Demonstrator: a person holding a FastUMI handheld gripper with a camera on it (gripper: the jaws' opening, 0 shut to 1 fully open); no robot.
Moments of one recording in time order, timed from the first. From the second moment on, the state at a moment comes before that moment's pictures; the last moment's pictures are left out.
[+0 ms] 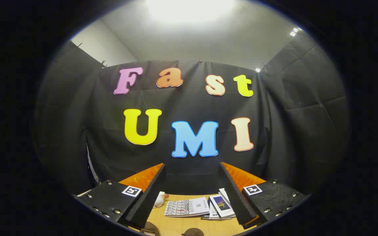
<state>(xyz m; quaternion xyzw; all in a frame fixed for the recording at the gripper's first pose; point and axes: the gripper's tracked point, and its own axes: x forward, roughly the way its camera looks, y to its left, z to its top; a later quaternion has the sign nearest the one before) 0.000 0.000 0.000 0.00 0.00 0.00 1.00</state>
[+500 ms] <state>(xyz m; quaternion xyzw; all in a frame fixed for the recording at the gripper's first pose) 0.004 -0.022 0.000 0.00 0.00 0.01 1.00</state>
